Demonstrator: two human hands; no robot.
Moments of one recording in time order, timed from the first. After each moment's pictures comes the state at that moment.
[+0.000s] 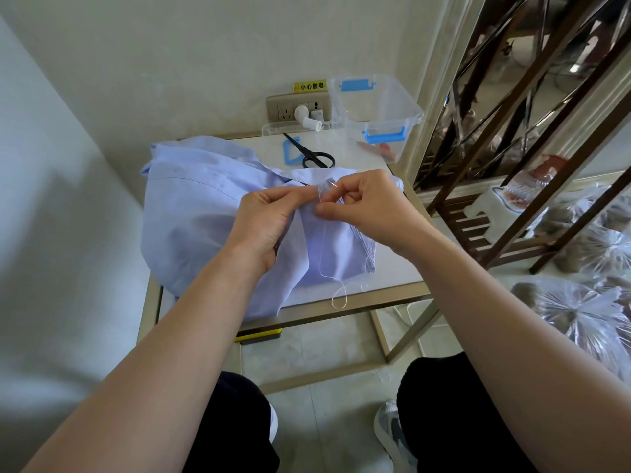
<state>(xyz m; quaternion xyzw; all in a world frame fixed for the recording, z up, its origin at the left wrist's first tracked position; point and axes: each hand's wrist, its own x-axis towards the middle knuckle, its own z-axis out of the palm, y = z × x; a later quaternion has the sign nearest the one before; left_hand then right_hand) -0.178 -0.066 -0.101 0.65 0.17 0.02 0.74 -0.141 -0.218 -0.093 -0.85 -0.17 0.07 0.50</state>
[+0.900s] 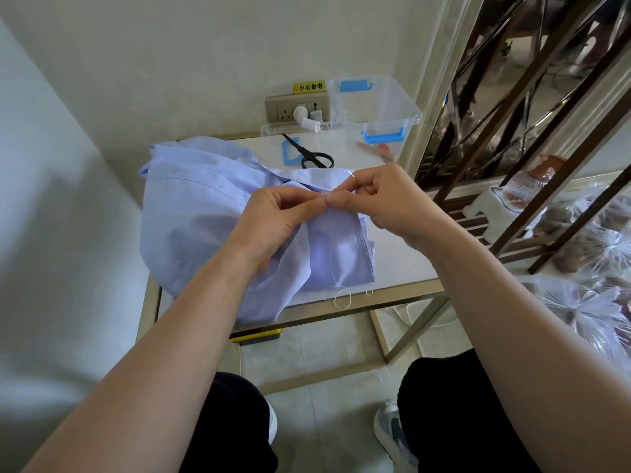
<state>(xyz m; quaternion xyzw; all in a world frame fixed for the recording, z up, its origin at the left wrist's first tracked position) -0.178 -0.059 -0.106 0.74 0.04 -0.02 0.67 -0.136 -0.234 -0.087 -0.83 -0.15 0.10 0.52</state>
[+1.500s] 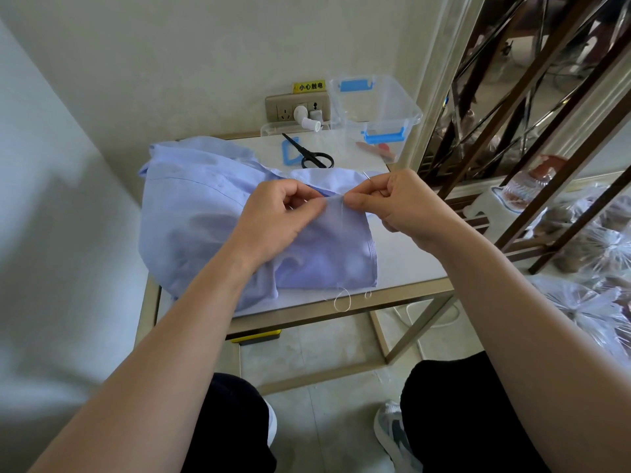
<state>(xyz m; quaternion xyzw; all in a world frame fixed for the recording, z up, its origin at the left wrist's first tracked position) -0.177 -0.057 -0.104 0.85 0.00 0.05 0.53 -0.128 -0.248 -0.097 -0.83 -0.11 0.11 0.54</state>
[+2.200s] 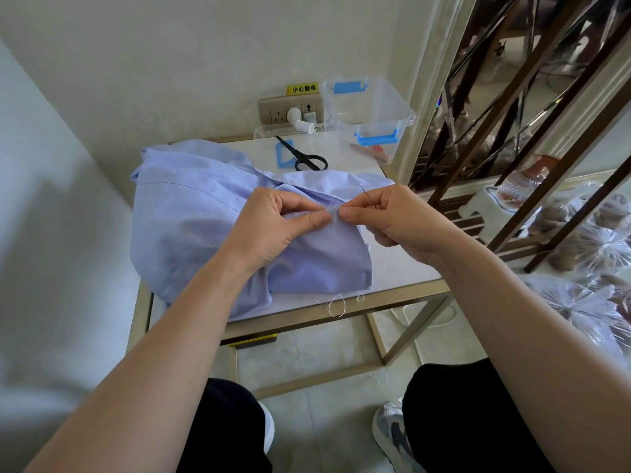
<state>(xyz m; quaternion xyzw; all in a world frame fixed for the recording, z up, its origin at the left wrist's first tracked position) -0.175 -0.059 -0.107 0.82 -0.03 0.03 0.57 -0.134 -0.254 -0.104 -0.79 -0.10 0.19 0.58</state>
